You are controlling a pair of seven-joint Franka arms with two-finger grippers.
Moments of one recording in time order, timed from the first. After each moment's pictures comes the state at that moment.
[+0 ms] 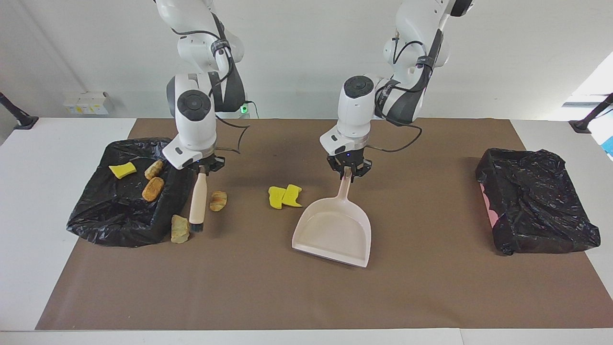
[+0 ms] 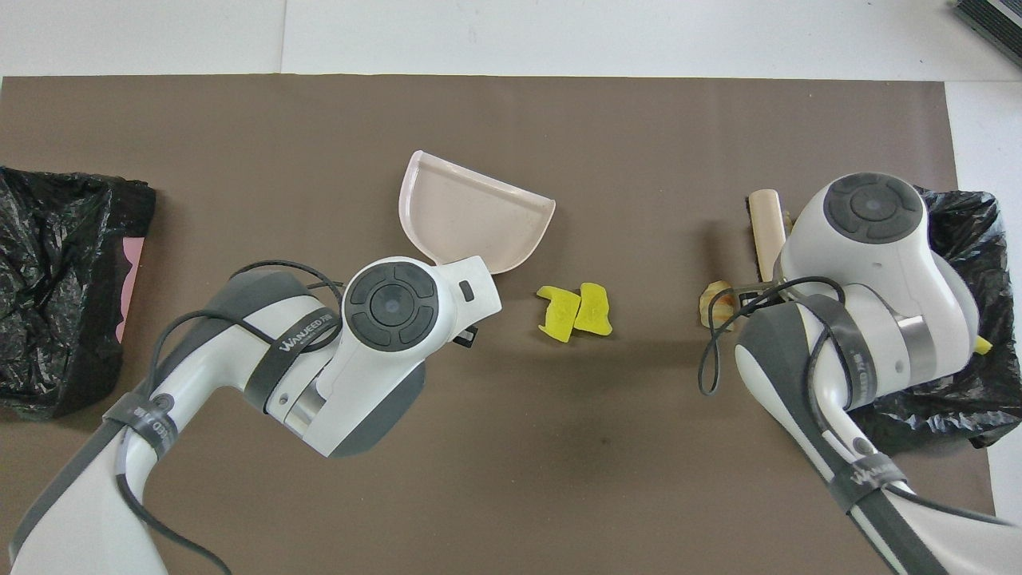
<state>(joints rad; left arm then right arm) -0.18 0.17 -0.46 -1.94 0.20 2.11 -0.19 -0.07 0.15 0.20 -1.95 -0.32 1.87 0.24</state>
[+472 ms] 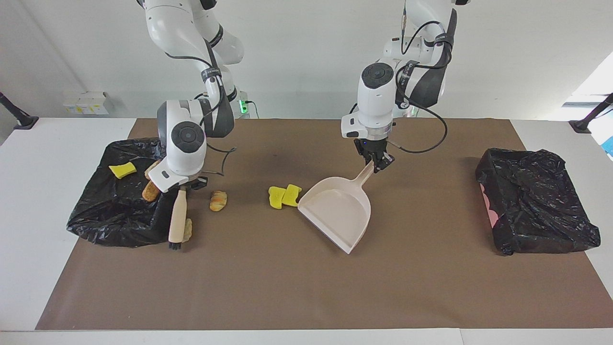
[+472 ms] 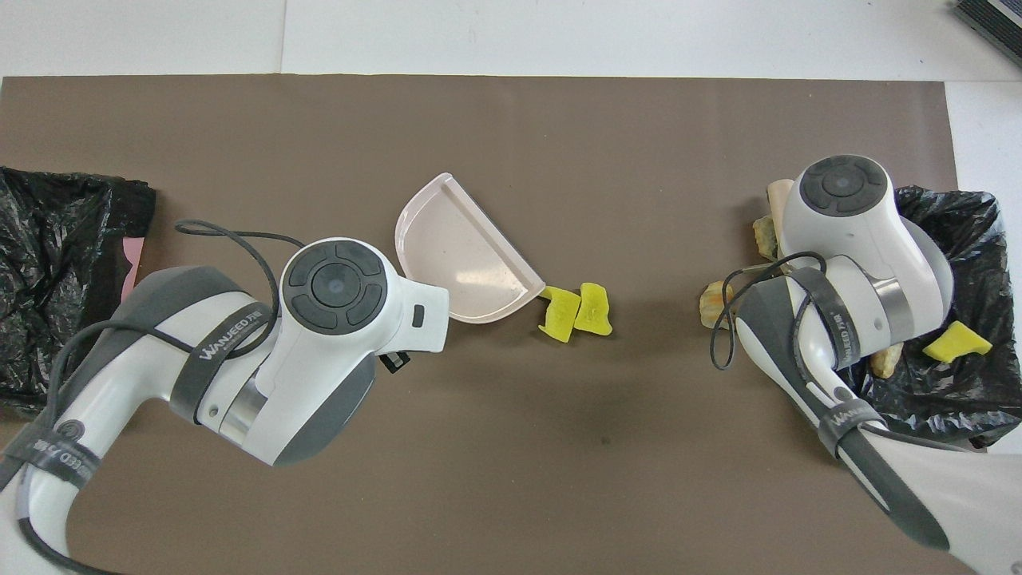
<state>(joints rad) -0.16 0.09 -0.40 -1.94 0.20 1.93 0.38 -0.09 0.28 0.20 -1.89 -0.45 1.89 0.29</state>
